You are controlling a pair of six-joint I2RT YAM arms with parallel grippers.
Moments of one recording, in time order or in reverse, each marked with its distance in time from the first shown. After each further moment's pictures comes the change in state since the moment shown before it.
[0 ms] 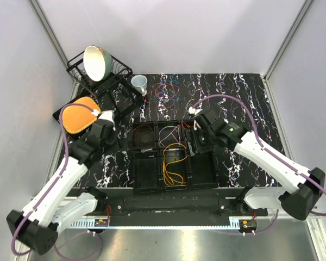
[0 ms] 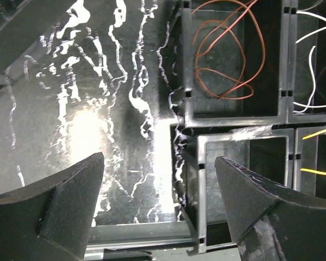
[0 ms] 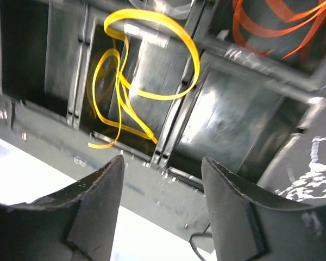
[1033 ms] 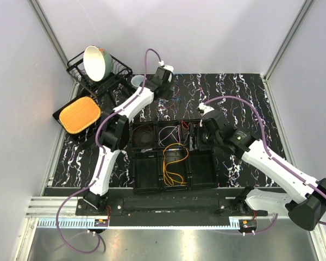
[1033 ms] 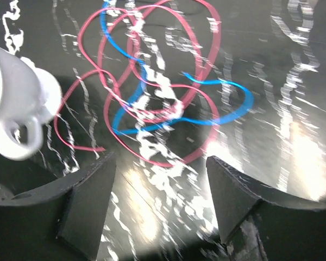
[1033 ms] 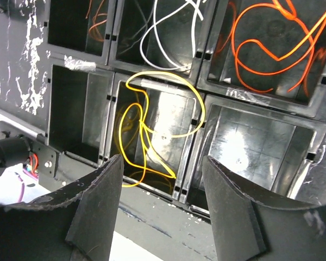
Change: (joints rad) left arm -0.066 1.508 1.299 0.271 -0.016 0.340; right arm -0.028 -0.138 -0.120 0.232 0.070 0.151
